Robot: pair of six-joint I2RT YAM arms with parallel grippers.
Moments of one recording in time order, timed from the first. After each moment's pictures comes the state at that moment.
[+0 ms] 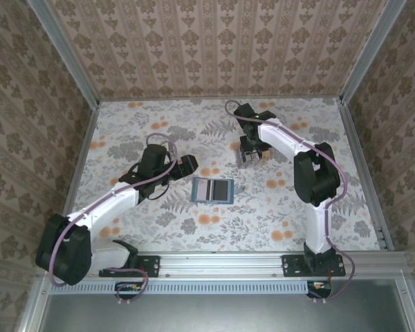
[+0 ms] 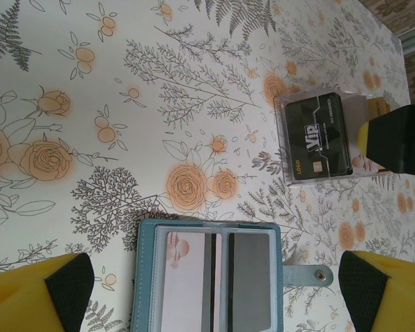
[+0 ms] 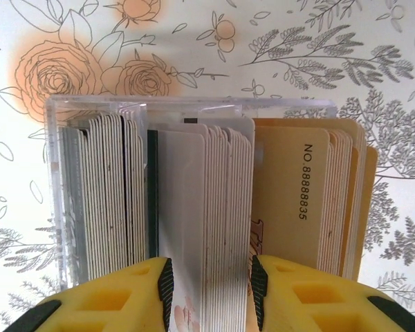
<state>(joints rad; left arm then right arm) -0.52 1.24 0.70 -0.14 0.19 -0.75 0.41 2.06 1.70 -0.96 0.31 0.26</state>
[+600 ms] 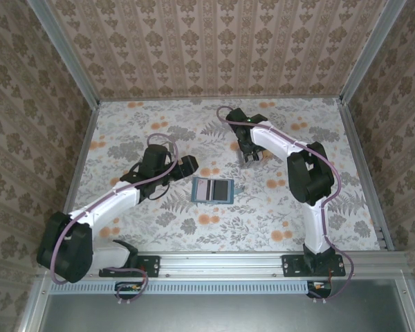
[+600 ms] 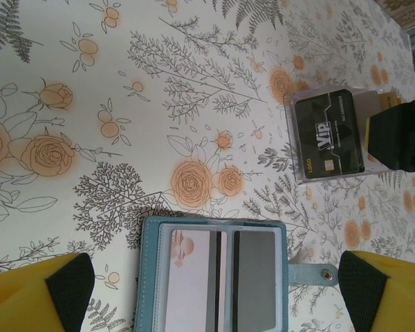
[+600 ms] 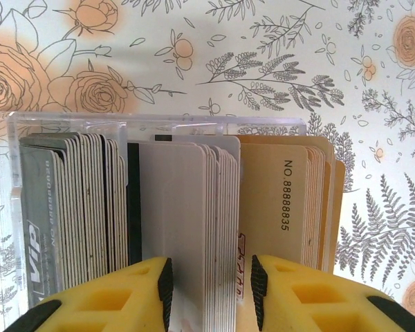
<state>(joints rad) -0.52 1.26 0.70 -0.14 0.19 -0.75 0.45 2.09 1.70 -0.96 0.51 0.22</state>
